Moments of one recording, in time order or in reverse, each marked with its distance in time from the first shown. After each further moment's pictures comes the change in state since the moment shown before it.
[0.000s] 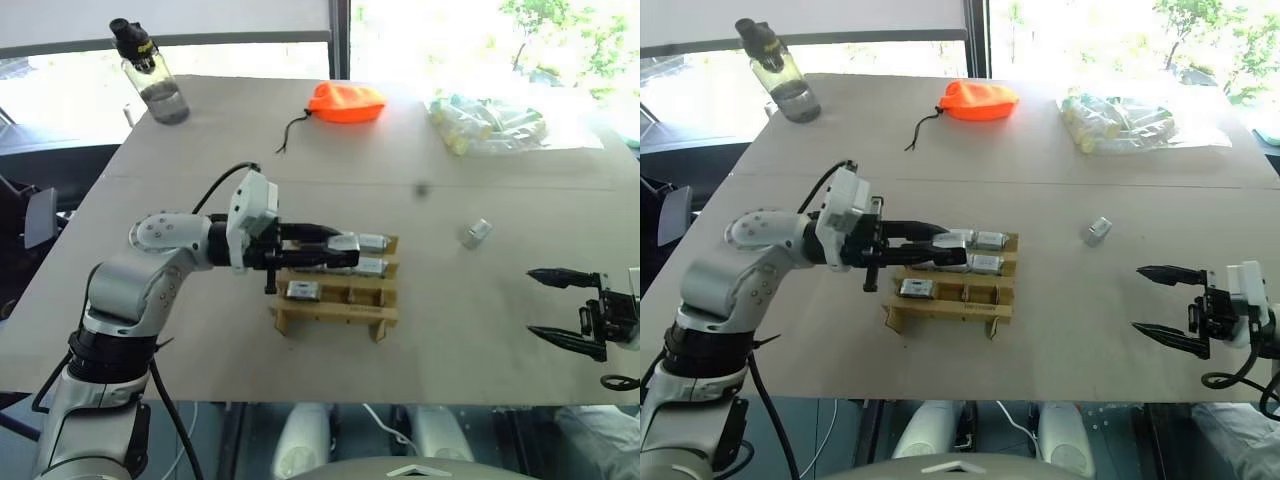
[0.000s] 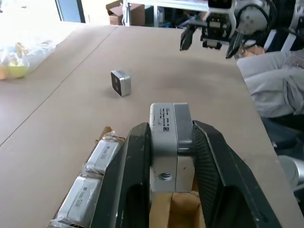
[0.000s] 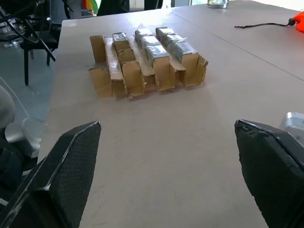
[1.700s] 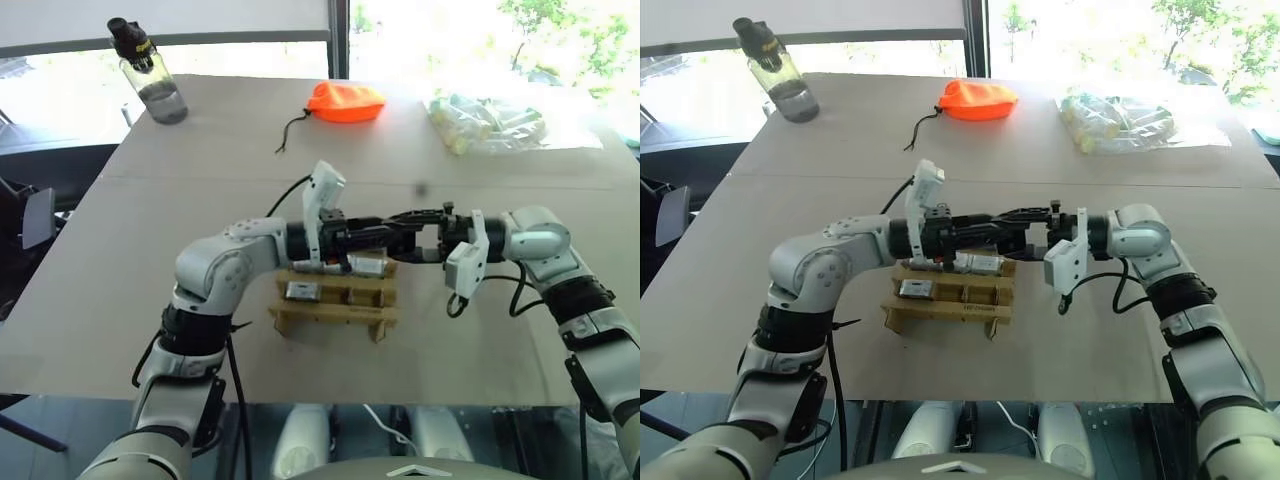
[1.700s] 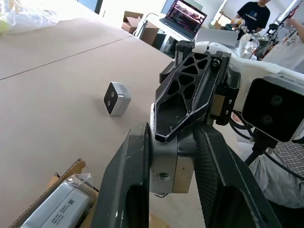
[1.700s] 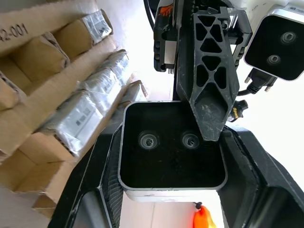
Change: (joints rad) left arm -0.186 -0.334 -0.039 0.064 -0.188 0.523 0.454; right arm -0.762 0.352 0.457 0.298 -0.869 -0.970 -0.591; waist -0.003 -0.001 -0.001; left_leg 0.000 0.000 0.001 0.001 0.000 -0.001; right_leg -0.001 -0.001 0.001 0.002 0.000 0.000
